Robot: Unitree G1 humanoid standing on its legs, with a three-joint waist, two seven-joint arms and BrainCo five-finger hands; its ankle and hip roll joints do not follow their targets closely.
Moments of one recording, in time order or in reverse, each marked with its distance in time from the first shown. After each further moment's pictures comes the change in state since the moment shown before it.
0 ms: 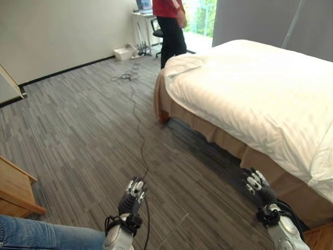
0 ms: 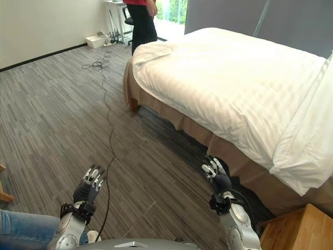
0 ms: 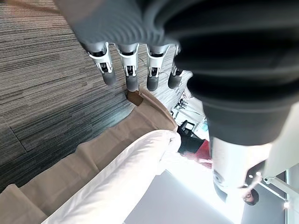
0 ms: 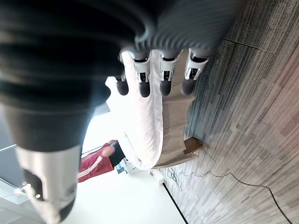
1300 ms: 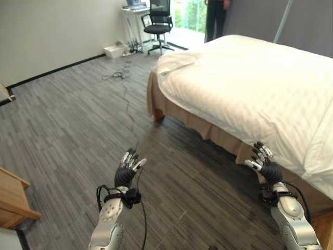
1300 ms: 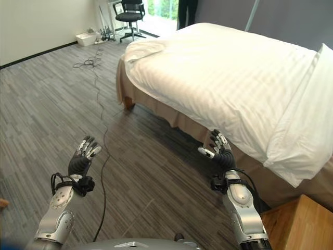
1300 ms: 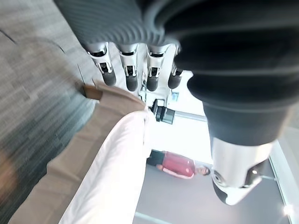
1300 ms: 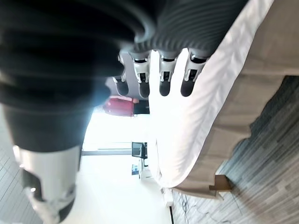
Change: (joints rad) left arm -0.157 0.095 -0.006 -0.148 0.274 0.021 0.185; right arm -0.085 -0.070 -0.002 -0.200 -0.338 0.008 -0.182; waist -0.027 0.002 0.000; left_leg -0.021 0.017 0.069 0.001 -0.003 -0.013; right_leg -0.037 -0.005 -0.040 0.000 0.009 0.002
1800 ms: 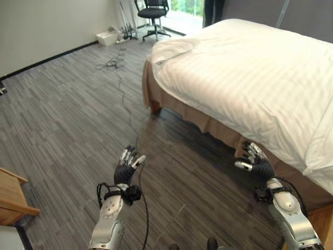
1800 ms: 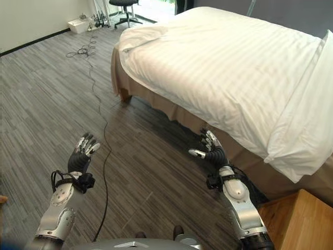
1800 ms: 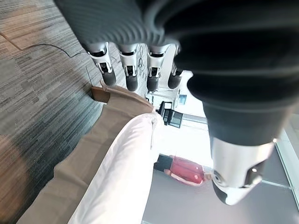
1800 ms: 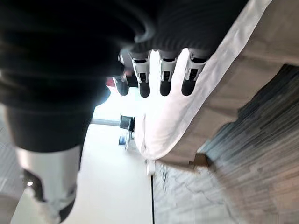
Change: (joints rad) left arm -0.025 -0.007 0.017 -0.001 0.002 -0.001 0.034; right arm -0.117 -0.052 0.132 0.002 -0.053 0.019 0.057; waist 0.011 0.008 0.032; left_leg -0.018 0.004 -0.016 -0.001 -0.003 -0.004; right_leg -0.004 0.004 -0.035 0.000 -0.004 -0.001
